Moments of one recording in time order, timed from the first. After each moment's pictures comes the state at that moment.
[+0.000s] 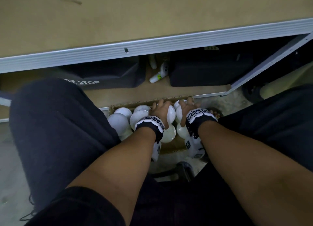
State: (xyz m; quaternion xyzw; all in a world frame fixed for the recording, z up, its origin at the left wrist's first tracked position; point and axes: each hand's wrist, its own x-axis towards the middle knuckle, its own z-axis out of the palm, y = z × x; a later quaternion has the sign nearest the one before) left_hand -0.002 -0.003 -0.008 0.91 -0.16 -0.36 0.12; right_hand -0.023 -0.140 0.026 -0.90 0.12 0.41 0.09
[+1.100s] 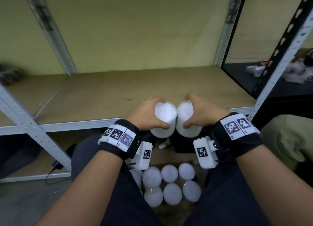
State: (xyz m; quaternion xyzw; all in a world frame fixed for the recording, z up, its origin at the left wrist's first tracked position) left_hand 0.003 0.076 0.307 0.93 -0.24 -0.04 0.29; right_hand -0.035 -0.123 0.332 -0.98 0.03 0.07 0.17
